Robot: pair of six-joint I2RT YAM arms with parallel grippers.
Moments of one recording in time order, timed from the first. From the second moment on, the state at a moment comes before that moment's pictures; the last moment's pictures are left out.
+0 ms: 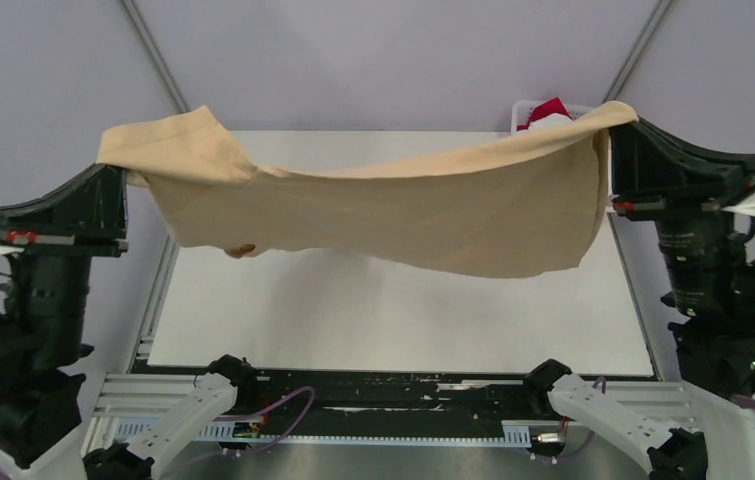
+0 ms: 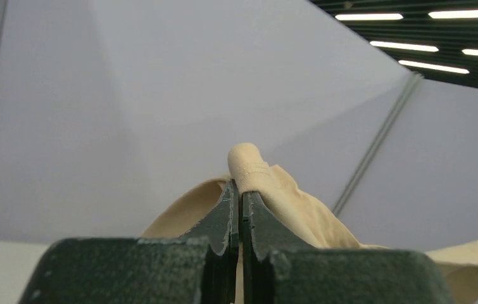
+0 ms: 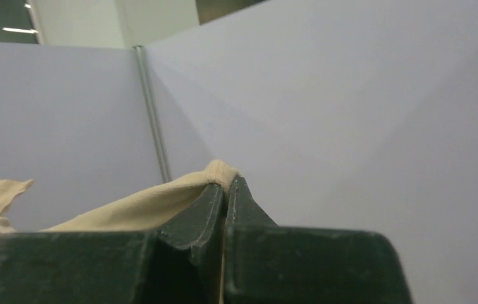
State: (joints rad) left arm -0.44 0.69 1.67 -0.48 -0.31 -0.35; right arm 0.59 0.79 1.55 -0.12 0.17 0.12
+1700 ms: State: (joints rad) left arm -0.29 1.73 1.58 -0.61 -0.25 -0.34; right arm 0.27 1.35 1.02 -0.05 0.13 0.41
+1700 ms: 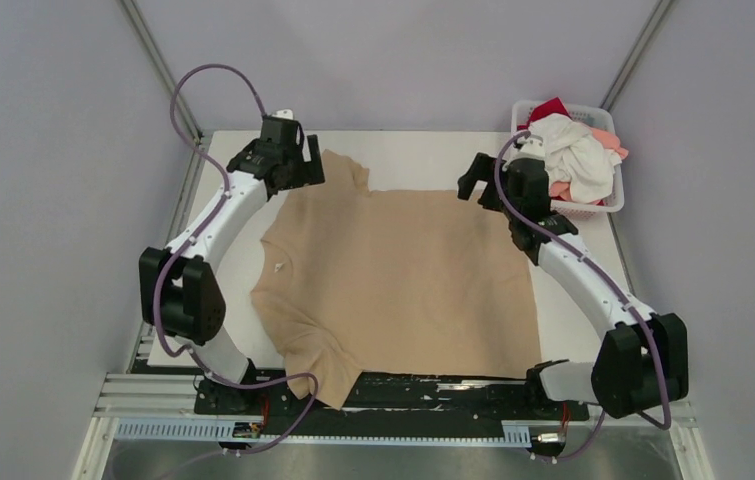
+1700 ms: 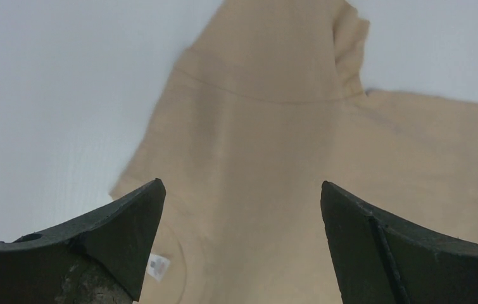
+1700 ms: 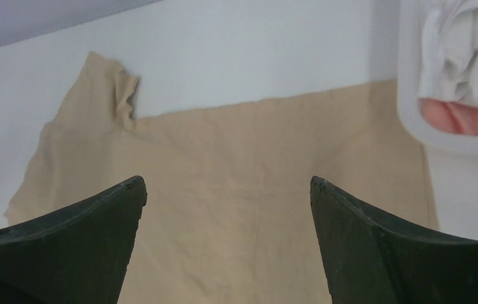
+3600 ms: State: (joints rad) left arm -0.36 1.35 1.15 -0.61 -0.13 -0.61; right arm 0.25 1.23 0.91 -0.21 0.08 0.50
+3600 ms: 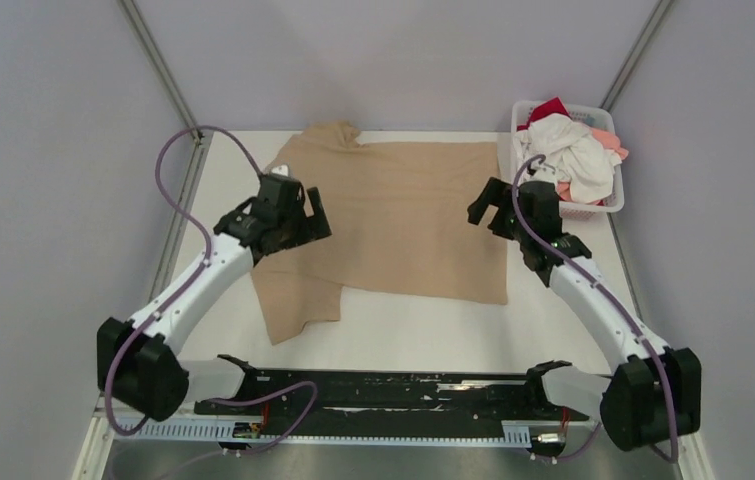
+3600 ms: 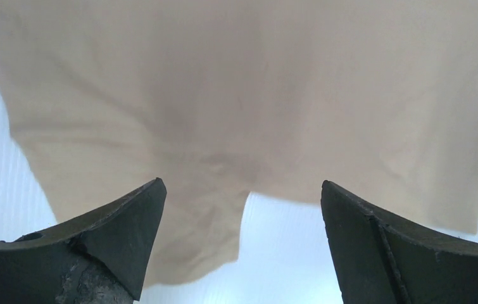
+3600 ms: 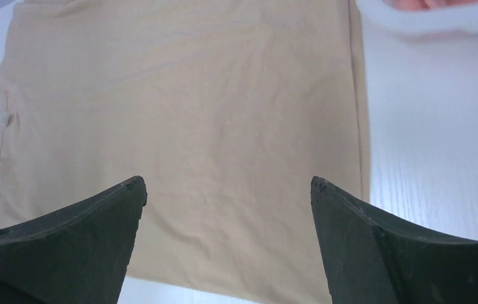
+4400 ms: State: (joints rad) left arm -0.48 1.01 0.51 -0.85 -0.21 -0.99; right arm 0.24 1.09 0.68 -0.28 0.12 0.60
